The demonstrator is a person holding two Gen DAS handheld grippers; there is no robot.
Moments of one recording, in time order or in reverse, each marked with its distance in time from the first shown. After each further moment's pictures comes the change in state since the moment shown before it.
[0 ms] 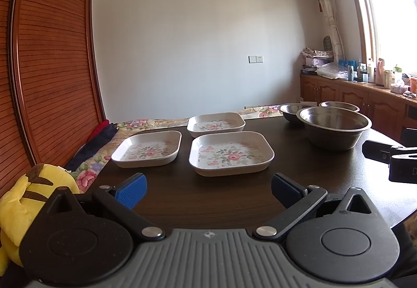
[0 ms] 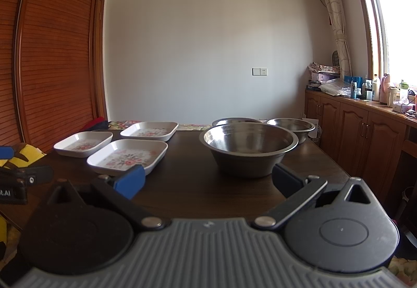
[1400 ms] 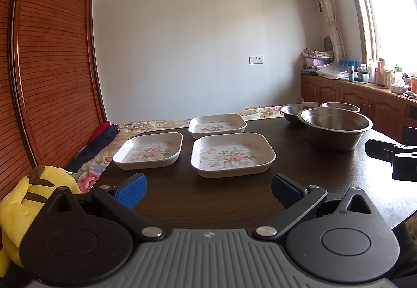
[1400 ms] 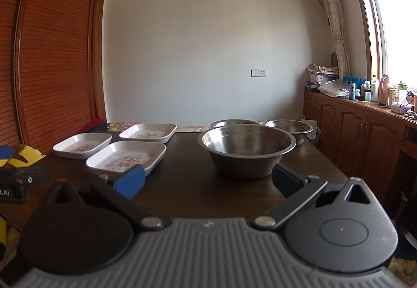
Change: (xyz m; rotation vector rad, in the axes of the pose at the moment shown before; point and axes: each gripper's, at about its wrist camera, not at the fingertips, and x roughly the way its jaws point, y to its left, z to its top) left arm 0.002 0.002 0.001 0.003 0.001 0.001; right arm -0.002 -0.001 -0.002 -0.001 -0.002 0.000
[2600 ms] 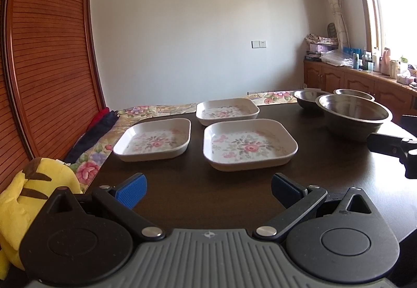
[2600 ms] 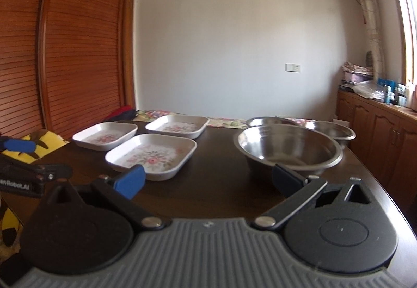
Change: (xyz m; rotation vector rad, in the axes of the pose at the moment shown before) left arm 0.041 0.024 0.004 0.004 0.071 -0.006; right arm 0.038 0.018 0.013 -0.071 0.049 0.158
